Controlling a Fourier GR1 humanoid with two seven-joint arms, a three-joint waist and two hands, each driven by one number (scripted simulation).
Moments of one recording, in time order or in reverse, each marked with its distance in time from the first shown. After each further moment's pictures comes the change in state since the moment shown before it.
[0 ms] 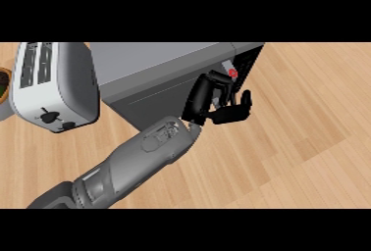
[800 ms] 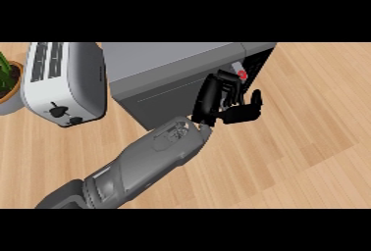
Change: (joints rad) left arm -0.040 -0.050 -0.009 0.041 0.076 0.062 0.007; right arm -0.015 -0.045 -0.062 0.023 -0.075 -0.008 0.029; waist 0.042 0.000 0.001
